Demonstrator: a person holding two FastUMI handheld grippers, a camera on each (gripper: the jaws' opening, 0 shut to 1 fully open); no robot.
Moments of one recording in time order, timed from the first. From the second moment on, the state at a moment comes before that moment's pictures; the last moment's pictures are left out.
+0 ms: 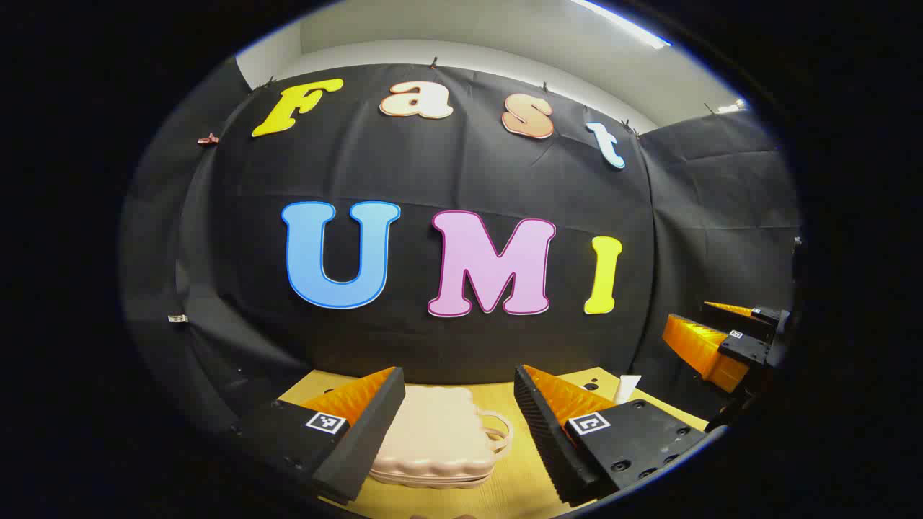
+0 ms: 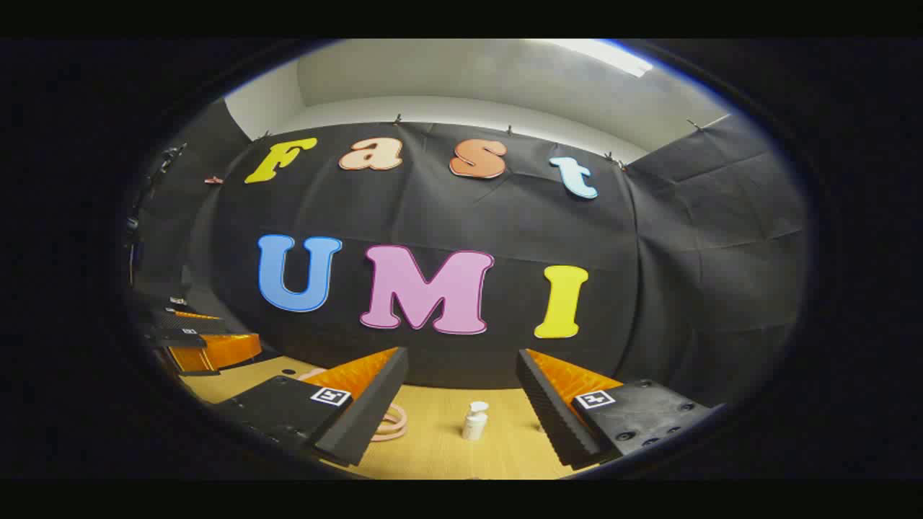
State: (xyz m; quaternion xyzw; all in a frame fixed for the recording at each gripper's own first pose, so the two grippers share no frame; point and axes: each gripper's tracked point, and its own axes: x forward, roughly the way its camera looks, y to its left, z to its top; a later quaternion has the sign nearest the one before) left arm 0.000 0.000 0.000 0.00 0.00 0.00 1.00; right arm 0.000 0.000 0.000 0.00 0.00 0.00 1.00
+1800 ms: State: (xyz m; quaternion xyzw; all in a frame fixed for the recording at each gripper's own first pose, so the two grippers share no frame) left arm 0.176 -0.126 -0.192 0.03 0.18 -0.04 0.98; right arm 0.058 -0.068 -0.086 0.00 0.08 0.02 1.00
